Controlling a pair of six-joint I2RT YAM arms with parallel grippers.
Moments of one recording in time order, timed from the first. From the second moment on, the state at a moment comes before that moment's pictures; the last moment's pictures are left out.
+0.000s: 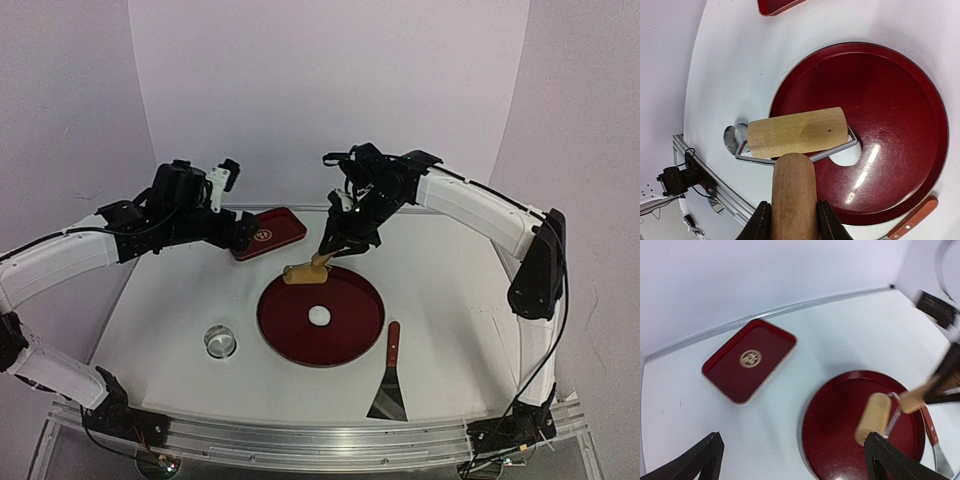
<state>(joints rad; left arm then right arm) -0.72 1.30 1.14 -0.35 -0.19 -0.13 0.77 2.06 2.08 -1.06 -0.28 0.57</state>
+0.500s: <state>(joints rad) -0.52 1.76 1.35 -0.71 0.10 -0.48 0.90 2.00 2.06 -1.22 -0.05 0.41</state>
